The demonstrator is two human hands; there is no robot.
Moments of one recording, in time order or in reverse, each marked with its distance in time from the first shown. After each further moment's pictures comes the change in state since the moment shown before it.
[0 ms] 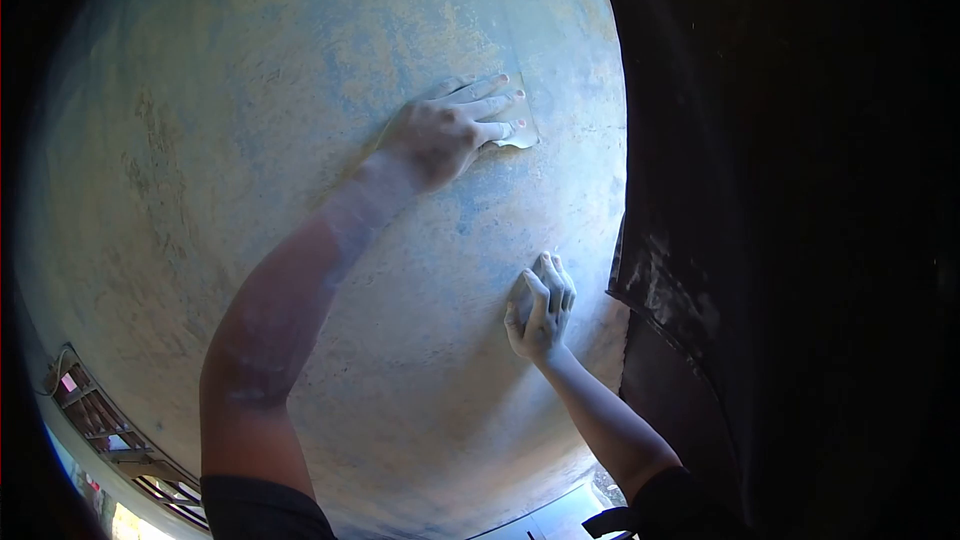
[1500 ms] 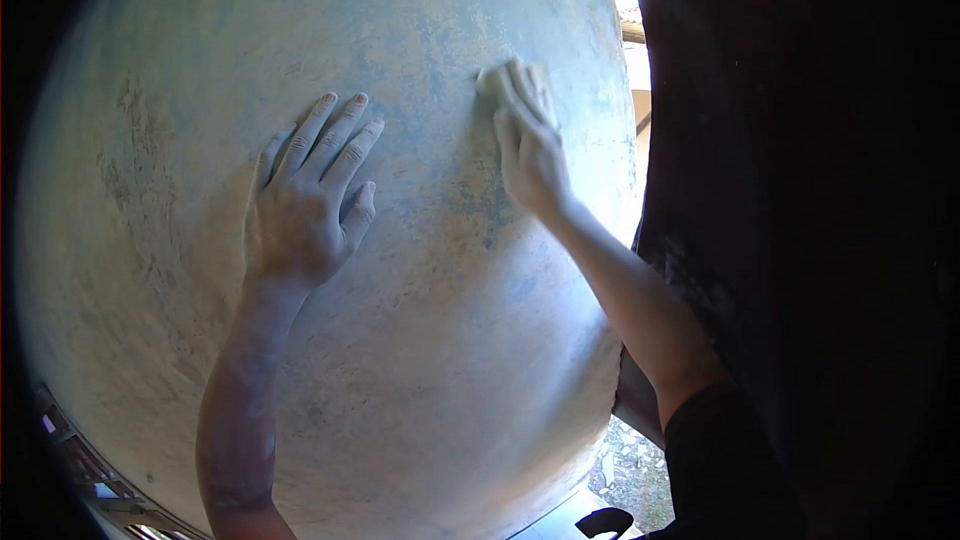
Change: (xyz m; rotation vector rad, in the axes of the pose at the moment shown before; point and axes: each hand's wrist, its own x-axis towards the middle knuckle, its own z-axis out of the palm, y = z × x) left_hand -0.150 -0.020 -0.071 0.146 0.160 -0.447; right_hand 0.262 -0.036 0.032 0.091 0.042 -0.178
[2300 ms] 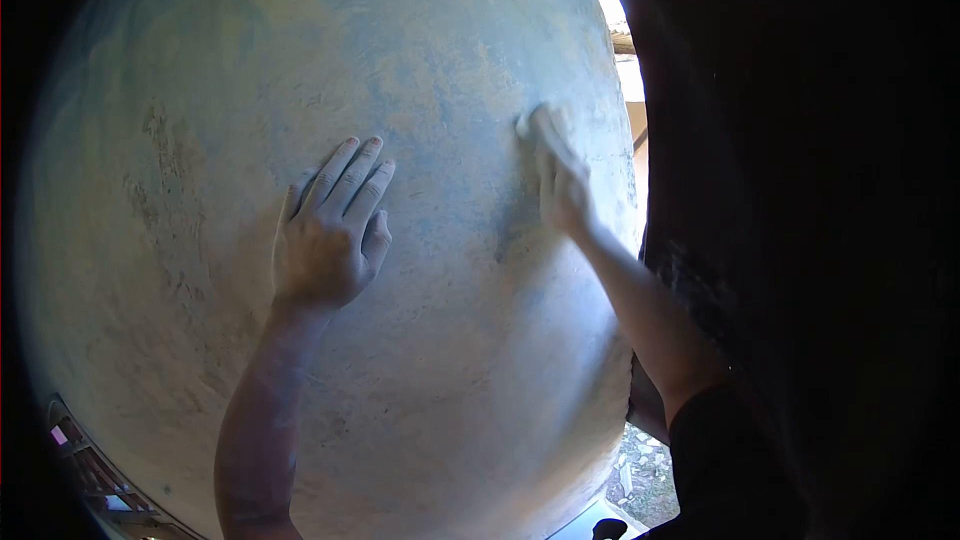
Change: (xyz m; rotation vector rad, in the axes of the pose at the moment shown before) left_hand -0.006 0.000 -0.001 0.013 0.052 0.055; right_hand -0.036 0.041 -0.010 0.125 0.039 0.072
